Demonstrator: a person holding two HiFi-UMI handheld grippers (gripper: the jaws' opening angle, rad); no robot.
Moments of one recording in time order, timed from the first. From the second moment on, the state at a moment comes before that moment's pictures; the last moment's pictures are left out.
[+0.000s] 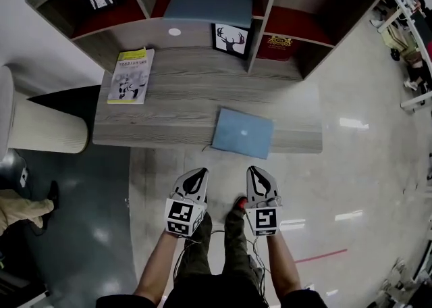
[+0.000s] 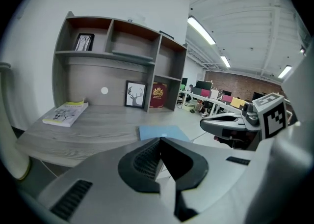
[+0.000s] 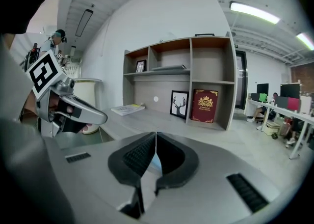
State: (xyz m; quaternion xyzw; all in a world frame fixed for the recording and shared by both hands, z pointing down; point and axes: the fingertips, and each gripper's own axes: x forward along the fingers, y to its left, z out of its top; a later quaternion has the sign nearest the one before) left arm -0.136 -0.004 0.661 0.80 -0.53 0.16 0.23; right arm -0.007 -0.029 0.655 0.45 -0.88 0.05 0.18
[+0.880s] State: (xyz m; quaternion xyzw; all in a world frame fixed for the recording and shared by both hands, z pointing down) left arm -0.136 -0.014 0.712 0.79 -0.52 0.18 0.26; right arm -0.009 -0.064 0.761 0.38 -0.85 -0.06 0.37
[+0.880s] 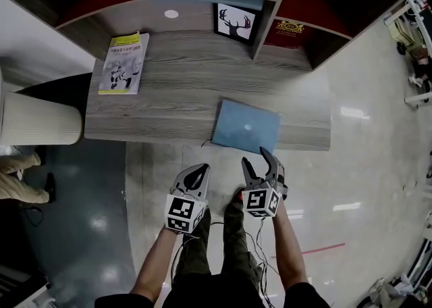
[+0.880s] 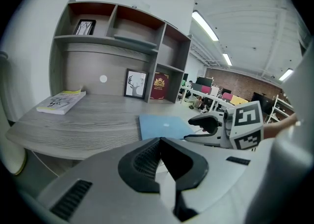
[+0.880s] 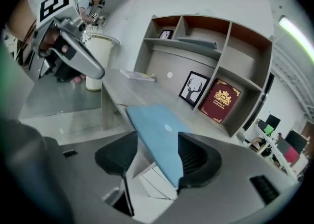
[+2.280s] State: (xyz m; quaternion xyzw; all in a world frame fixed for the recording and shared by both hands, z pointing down) left arm -0.154 -0.007 0.718 0.78 -0.54 0.19 0.27; right arm -0.008 -0.089 0.814 0.32 -0.80 -0.15 0.49
